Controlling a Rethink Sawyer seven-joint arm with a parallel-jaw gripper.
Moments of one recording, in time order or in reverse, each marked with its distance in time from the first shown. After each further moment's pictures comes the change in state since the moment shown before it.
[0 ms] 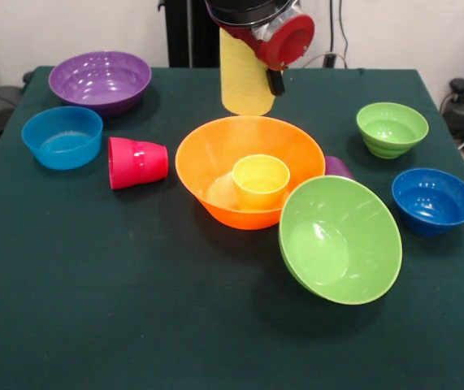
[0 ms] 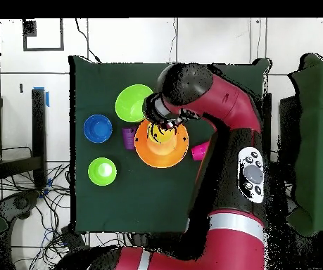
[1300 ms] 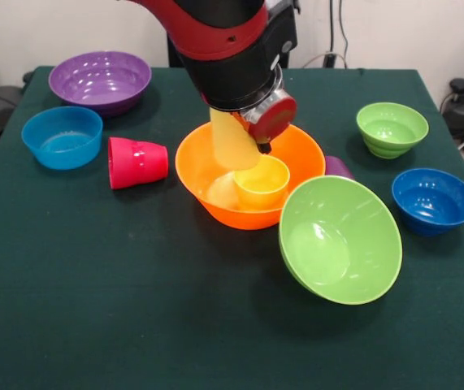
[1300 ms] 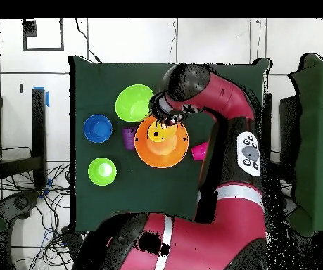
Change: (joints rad) arm -0.051 0.146 0.088 -0.117 -0.086 -0.002 0.000
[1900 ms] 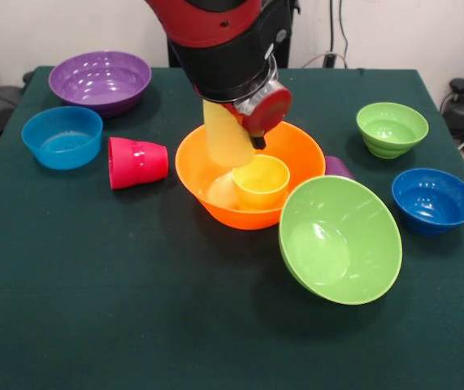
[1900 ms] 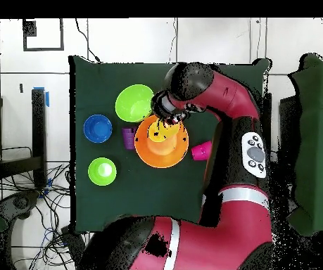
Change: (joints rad) arm -0.019 -0.018 0.023 0.001 -0.029 0.000 0.000
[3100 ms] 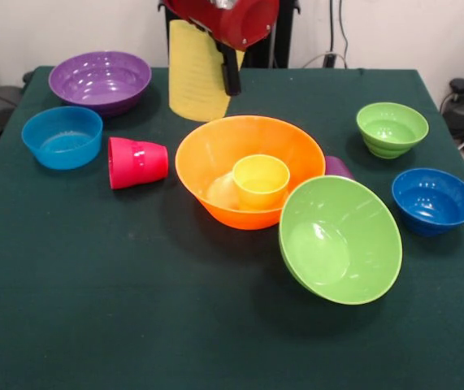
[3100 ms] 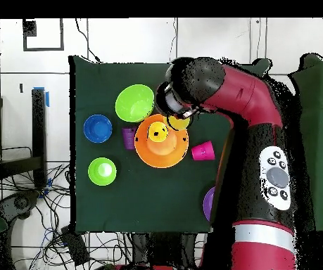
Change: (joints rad) arm -0.030 -0.215 0.039 0.094 -0.092 -0.091 0.000
